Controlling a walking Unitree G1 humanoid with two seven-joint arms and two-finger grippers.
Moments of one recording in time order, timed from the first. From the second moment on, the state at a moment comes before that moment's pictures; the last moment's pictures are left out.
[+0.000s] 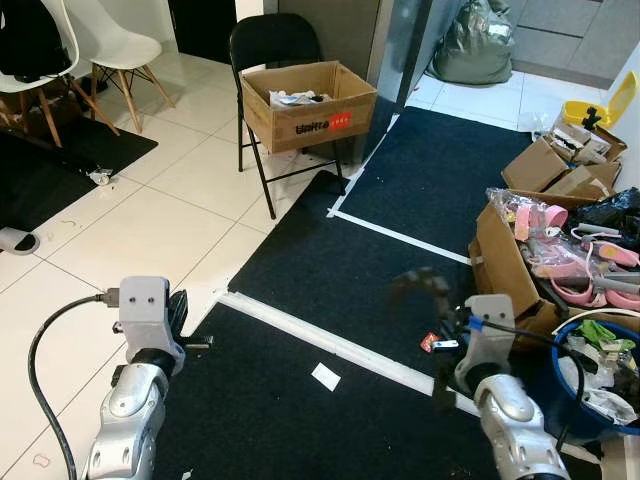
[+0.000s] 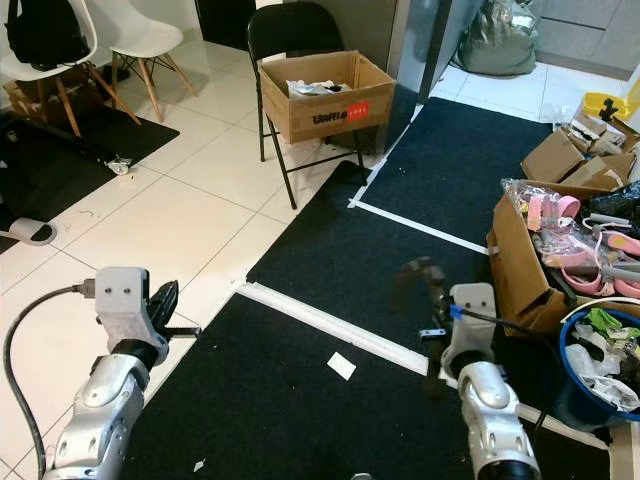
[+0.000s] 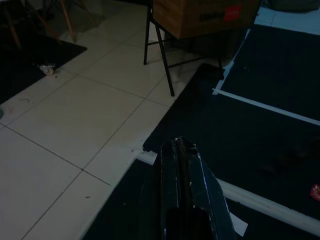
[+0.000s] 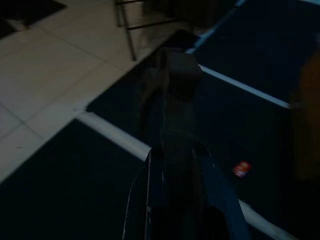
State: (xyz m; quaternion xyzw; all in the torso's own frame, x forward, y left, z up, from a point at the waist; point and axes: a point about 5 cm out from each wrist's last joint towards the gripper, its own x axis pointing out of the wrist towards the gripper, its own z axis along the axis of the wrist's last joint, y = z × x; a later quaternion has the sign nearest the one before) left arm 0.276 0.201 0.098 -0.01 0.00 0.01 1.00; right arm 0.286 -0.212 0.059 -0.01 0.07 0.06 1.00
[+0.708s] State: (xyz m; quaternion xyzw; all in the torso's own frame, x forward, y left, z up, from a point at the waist) left arm 0.277 0.195 0.099 -0.01 -0.01 0.01 1.00; right arm 0.291 -0.193 0.064 0.00 0.04 0.09 0.99
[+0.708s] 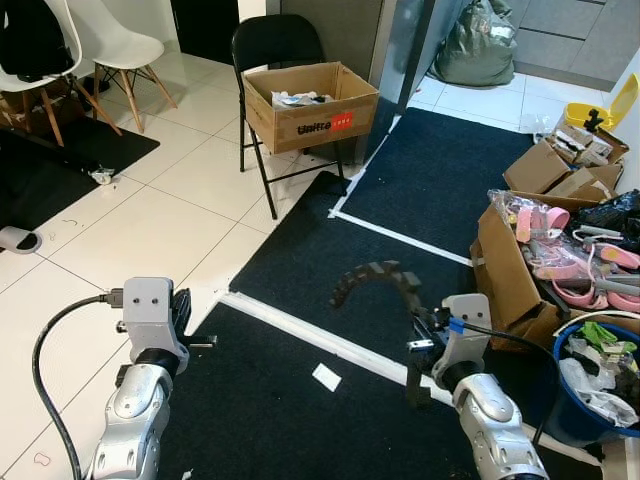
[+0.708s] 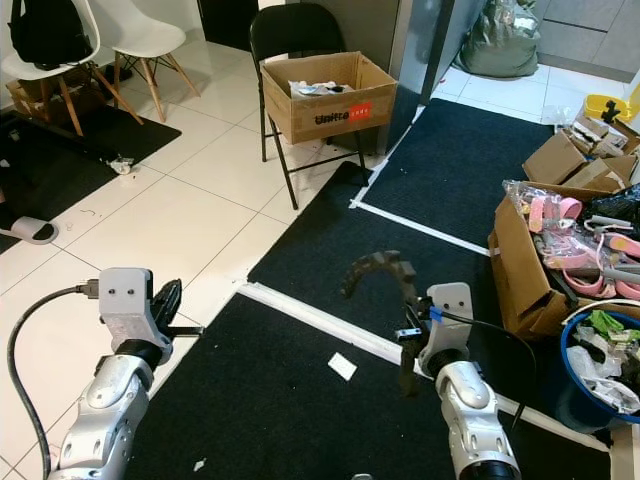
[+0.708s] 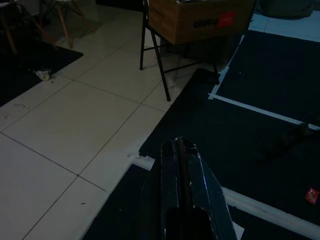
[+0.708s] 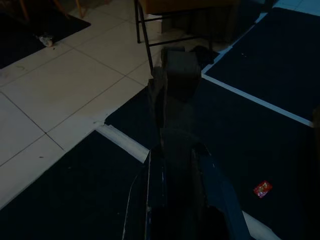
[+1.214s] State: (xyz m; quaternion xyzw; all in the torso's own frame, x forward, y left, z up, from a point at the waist) left arm 0.283 0.188 0.104 -0.01 -0.02 0.00 1.00; right arm 0.294 -0.194 0.068 0.00 0.03 0.09 0.99
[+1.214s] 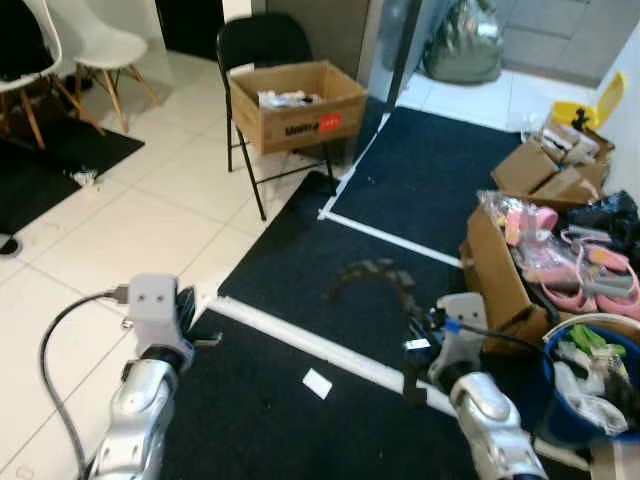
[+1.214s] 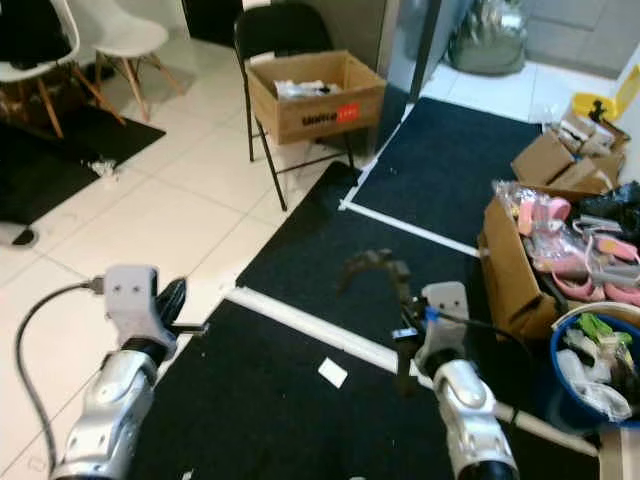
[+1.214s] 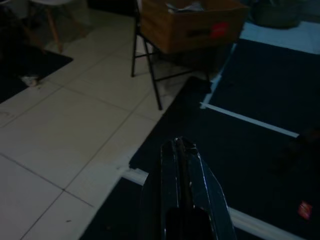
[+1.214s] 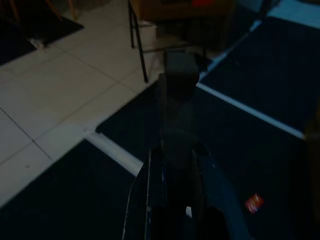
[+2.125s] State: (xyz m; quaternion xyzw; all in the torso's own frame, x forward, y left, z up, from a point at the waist) left arm 0.286 0.187 0.100 0.00 -0.01 0.00 1.00; right arm 0.293 -0.195 0.067 0.01 0.04 0.09 1.00
